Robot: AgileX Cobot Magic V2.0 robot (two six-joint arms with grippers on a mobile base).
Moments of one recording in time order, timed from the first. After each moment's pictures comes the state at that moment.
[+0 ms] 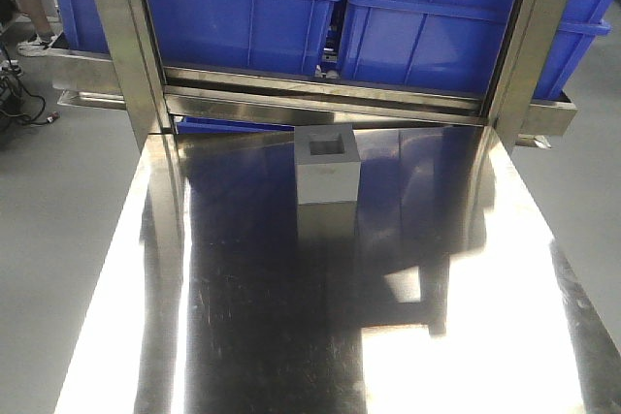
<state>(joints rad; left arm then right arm) 0.07 0.55 -0.57 0.05 0.35 -0.03 -0.08 -0.02 0.03 0.01 0.22 0.01</state>
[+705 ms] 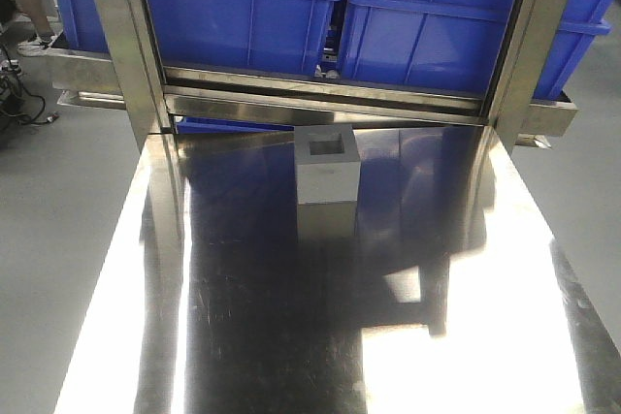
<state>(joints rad) 0.06 0.98 -0.88 0.05 0.29 0.03 -0.08 -0.02 0.03 0.01 0.22 0.01</state>
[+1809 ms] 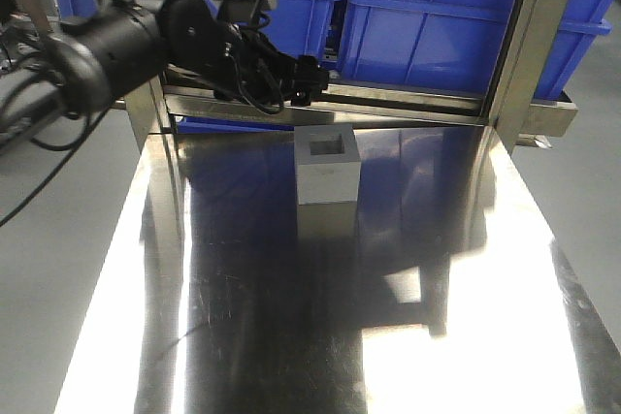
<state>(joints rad) -0.43 2.08 -1.95 -0.18 0.71 -0.14 -0.08 -0.02 0.03 0.01 0.22 0.01</state>
